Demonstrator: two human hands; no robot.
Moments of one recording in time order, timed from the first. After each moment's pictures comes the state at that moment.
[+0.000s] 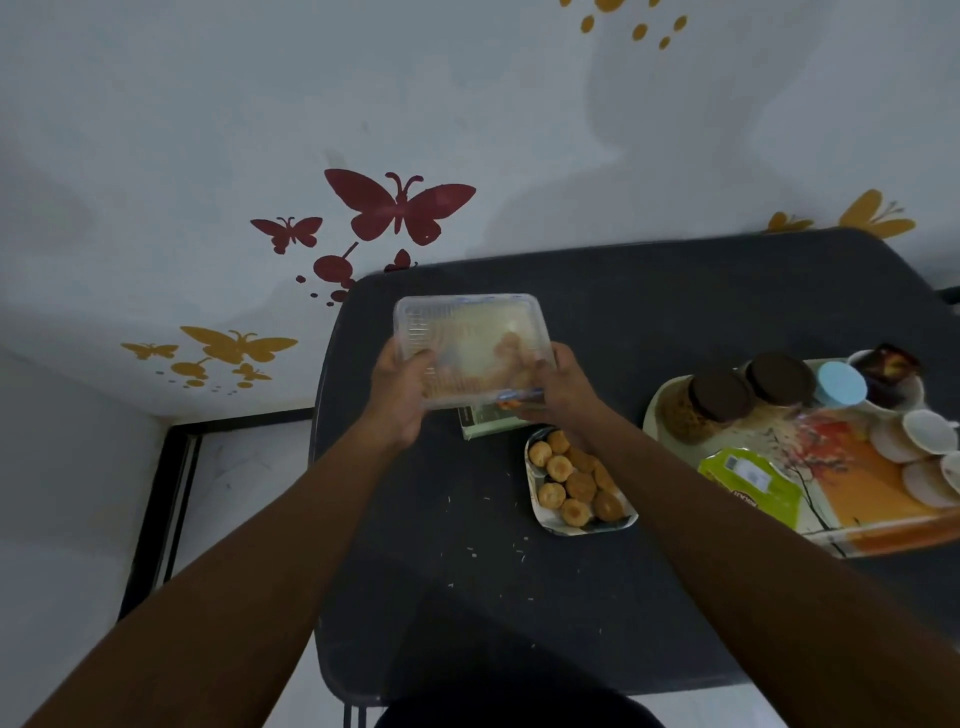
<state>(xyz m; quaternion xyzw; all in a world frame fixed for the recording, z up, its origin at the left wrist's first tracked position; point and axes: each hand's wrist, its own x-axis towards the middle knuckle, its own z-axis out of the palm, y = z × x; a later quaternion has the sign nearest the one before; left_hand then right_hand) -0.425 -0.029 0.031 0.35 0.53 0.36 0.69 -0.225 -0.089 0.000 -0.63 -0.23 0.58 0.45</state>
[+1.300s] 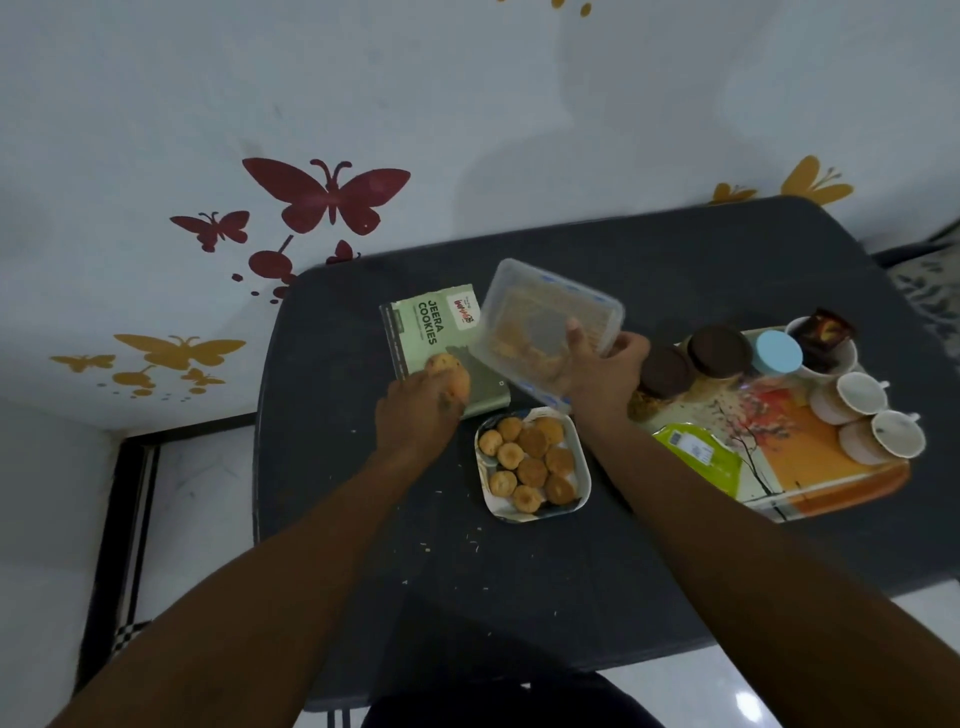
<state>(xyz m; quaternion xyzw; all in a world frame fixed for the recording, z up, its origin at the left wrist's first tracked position) -0.368 -0.064 -0.035 0.82 0.54 0.03 0.20 -0.153 -0.128 -0.009 -0.76 -0.11 0.22 0.60</state>
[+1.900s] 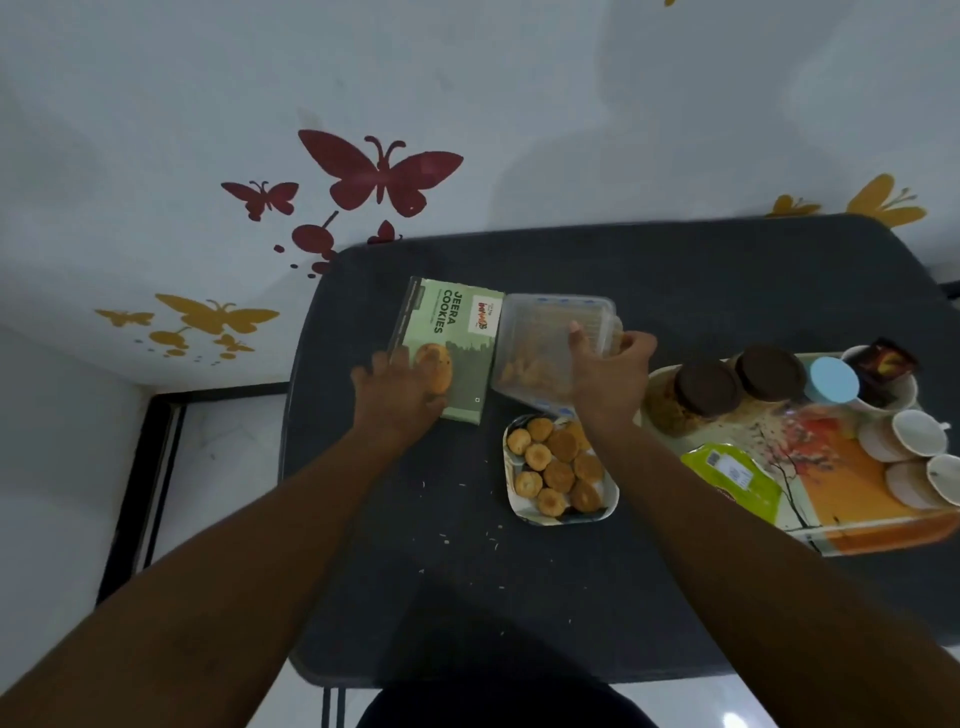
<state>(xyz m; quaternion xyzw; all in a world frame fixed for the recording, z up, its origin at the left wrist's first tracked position) -0.423 -0.031 -0.036 0.83 0.54 -0.11 0.06 -0.183 -0.107 -0.015 -0.82 -0.19 0.20 0.50</state>
